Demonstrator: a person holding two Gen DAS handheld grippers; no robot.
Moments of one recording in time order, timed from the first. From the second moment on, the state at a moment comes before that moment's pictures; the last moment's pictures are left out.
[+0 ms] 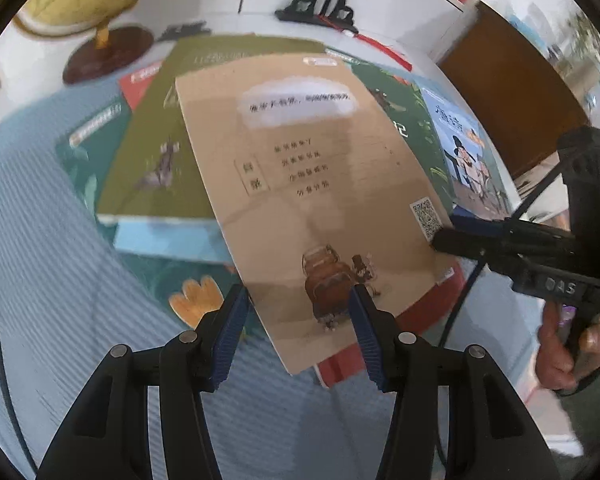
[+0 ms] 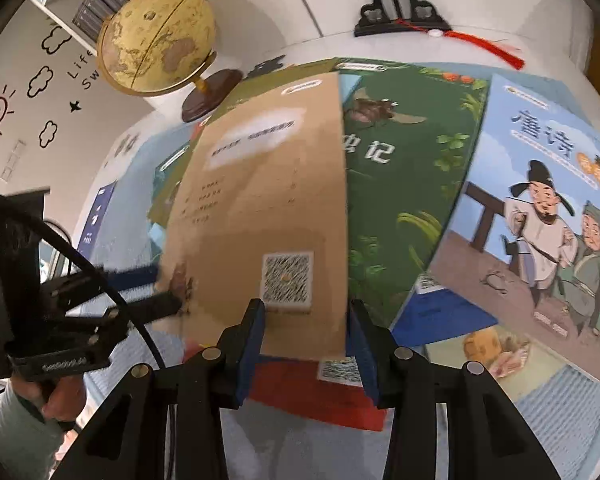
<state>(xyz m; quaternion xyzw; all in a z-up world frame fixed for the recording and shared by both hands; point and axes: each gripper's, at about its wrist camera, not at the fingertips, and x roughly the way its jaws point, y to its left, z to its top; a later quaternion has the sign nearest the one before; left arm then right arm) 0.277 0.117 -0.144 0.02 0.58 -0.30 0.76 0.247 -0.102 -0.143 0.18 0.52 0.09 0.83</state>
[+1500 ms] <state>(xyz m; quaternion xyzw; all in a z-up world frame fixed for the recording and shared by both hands) 0.245 0.349 -0.061 -0.20 0.49 -0.14 0.84 0.212 0.168 -0.025 -0.19 0.42 0.29 0.84</state>
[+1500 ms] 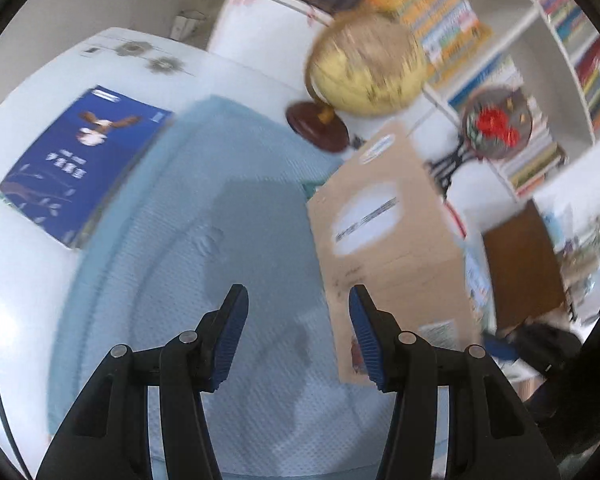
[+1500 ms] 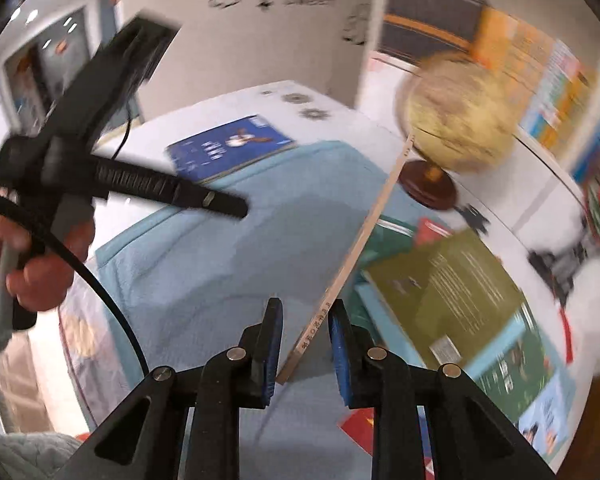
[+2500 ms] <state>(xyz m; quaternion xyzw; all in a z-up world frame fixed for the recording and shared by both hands) 0.192 0.392 -0.142 -0.29 0.52 -0.13 0.79 0.247 0.147 -0.172 0.05 0.57 0.28 0.77</state>
